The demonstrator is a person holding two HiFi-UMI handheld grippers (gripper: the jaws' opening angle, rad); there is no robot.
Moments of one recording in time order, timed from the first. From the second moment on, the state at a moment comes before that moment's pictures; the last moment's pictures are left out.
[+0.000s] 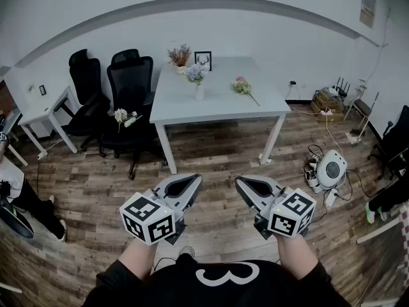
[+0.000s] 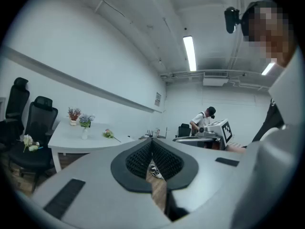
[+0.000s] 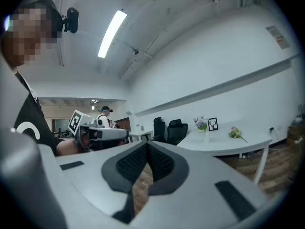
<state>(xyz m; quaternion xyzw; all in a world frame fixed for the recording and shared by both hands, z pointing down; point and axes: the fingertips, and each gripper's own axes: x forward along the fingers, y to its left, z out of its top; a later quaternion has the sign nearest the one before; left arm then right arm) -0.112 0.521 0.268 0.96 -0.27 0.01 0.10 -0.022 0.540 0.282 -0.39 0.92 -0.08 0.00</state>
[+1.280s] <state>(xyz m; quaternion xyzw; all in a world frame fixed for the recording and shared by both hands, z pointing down) -0.060 0.534 0.275 0.97 -0.24 -0.01 0.09 0.016 0.545 0.301 -0.36 0.93 -0.09 0.03</state>
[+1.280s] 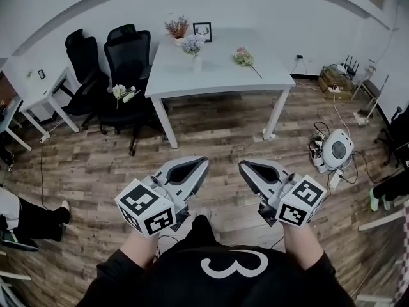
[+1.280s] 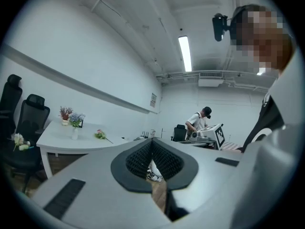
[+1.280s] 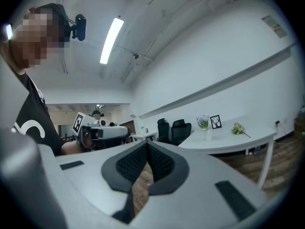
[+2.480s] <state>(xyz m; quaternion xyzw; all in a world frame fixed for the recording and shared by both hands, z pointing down) -0.093 0.096 0.327 0.95 -0.25 0.01 0.17 -0.013 0.122 0.331 -0.39 0.91 -0.16 0.00</state>
